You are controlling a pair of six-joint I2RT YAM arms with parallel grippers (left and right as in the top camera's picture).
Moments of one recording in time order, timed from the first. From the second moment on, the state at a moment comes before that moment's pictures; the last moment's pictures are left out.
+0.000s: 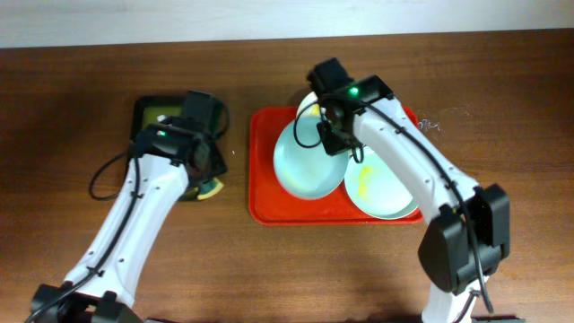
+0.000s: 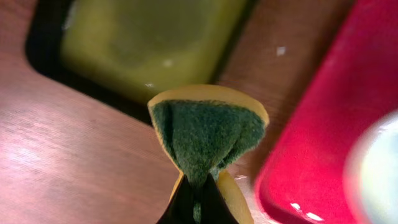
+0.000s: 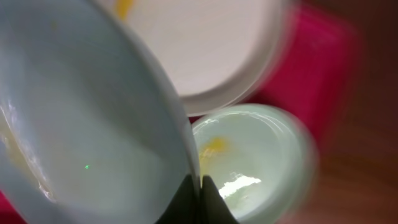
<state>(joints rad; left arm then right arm) -0.26 1.56 1.35 -1.14 -0.21 -0.67 0.47 1.95 1.79 -1.21 0.30 0.16</state>
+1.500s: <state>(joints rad) -0.01 1.56 1.33 -1.18 -0.17 -0.49 -0.63 2.24 1.85 -1.06 -0.32 0.13</state>
